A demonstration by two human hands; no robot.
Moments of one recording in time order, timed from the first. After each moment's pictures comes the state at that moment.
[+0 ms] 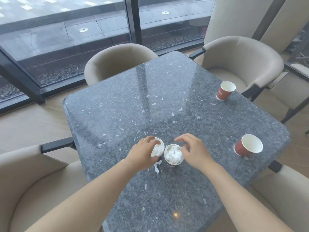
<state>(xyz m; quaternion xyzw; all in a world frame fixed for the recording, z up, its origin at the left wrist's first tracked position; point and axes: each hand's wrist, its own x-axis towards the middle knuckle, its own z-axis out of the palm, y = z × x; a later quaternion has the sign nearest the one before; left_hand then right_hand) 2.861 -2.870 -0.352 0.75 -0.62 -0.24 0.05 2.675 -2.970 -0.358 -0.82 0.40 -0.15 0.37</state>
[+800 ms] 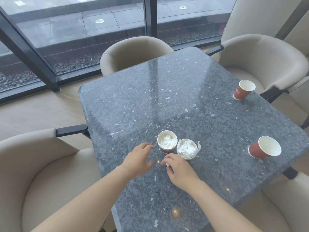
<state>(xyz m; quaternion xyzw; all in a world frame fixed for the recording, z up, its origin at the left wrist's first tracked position) 2.884 -2.805 -0.382 0.78 -0.56 -0.27 0.05 2.709 -2.884 -0.403 -0.90 0.26 -0.06 0.33</state>
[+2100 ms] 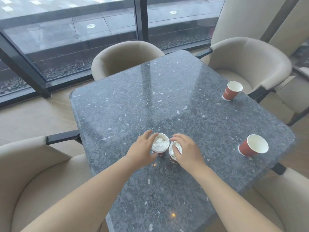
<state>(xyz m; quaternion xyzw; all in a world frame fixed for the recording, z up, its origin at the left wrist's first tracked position) 2.872 -2.851 -0.366 0.77 -0.59 -0.22 0.10 2.702 -2.934 -0.366 -0.87 0.38 -0.18 0.28</state>
